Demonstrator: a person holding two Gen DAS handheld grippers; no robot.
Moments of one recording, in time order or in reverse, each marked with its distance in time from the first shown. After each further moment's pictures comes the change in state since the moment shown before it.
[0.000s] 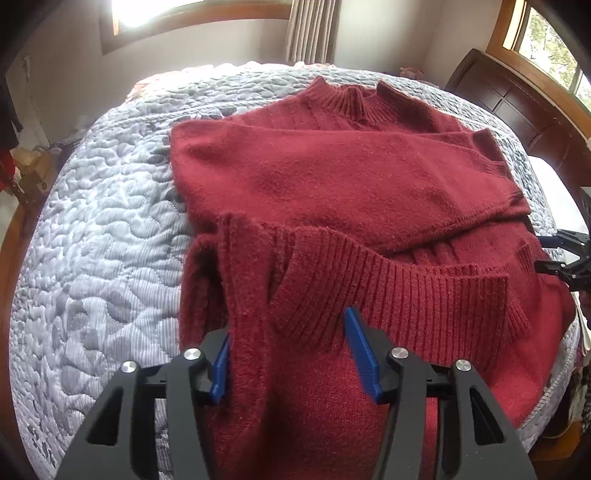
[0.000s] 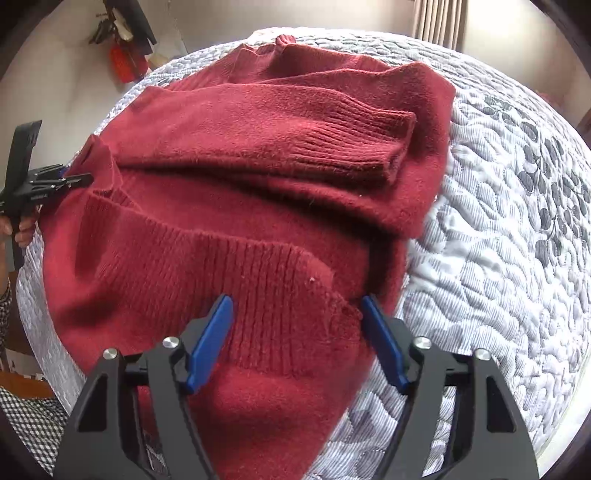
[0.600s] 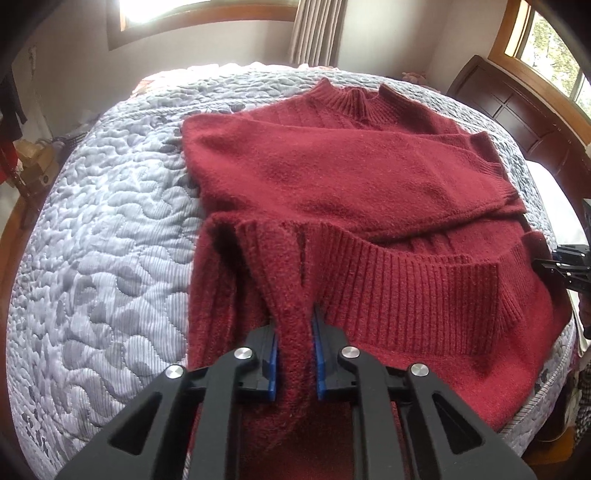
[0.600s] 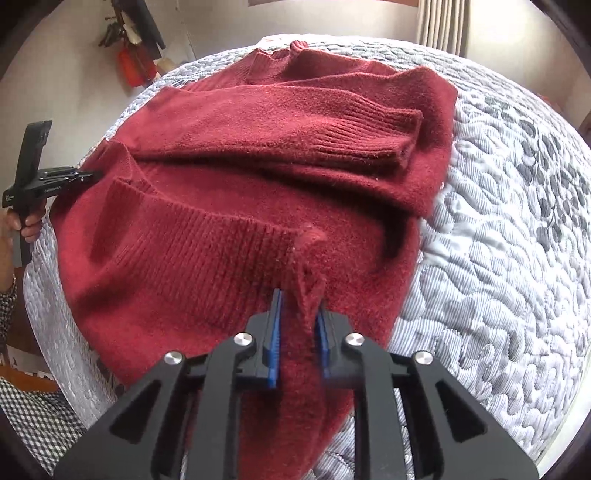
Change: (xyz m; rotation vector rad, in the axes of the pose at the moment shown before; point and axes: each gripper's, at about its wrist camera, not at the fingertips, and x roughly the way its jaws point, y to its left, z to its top) left arm -0.006 0.006 -0.011 -0.035 -0.003 -0.015; right arm -0.008 0.008 -0.016 0.007 -0.025 0.022
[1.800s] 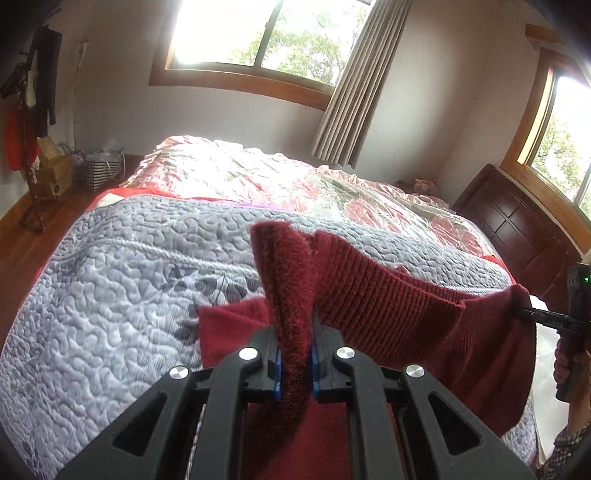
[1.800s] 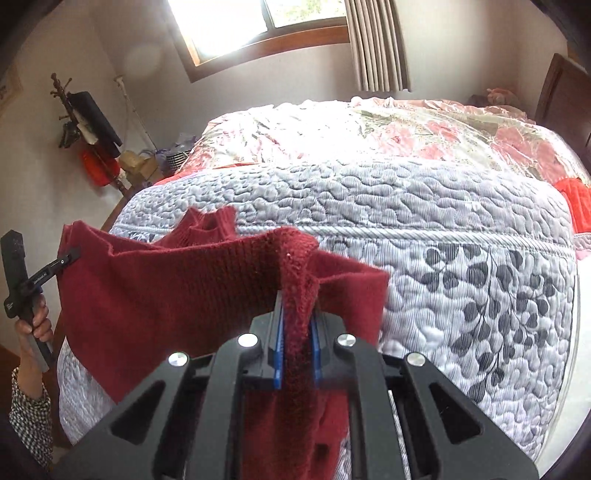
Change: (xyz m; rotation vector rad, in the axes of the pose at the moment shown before) left arm -0.043 0.038 0.151 -0.171 -0.346 -0.031; right arm -0.052 -0.082 0.171 0.245 -0.220 -0.035
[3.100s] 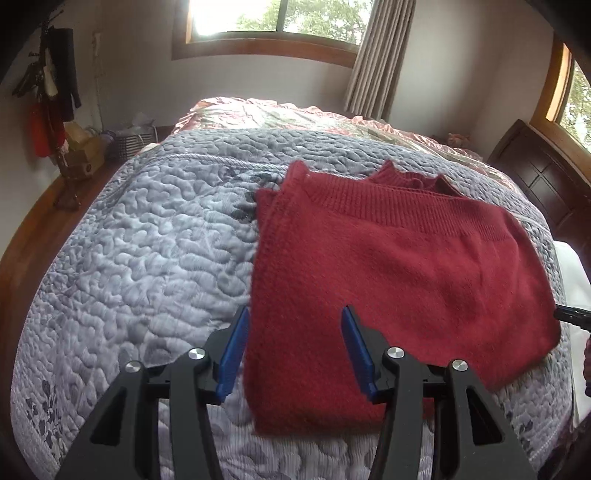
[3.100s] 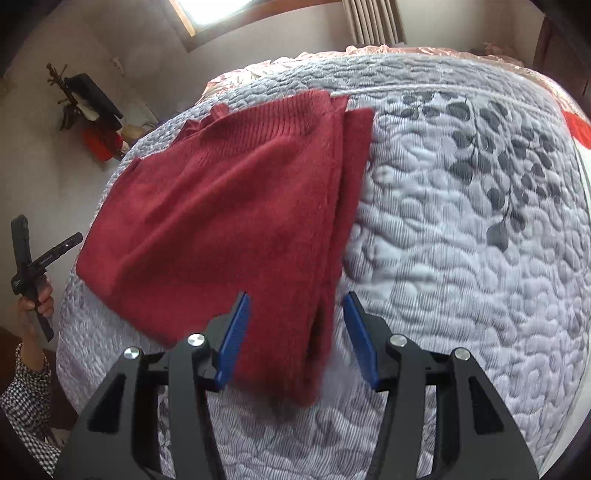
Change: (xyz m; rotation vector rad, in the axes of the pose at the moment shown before) left arm -0.033 0.012 -0.110 0.036 0.156 0.144; right arm -0.012 -0.013 -0.146 0.035 0.154 0.067
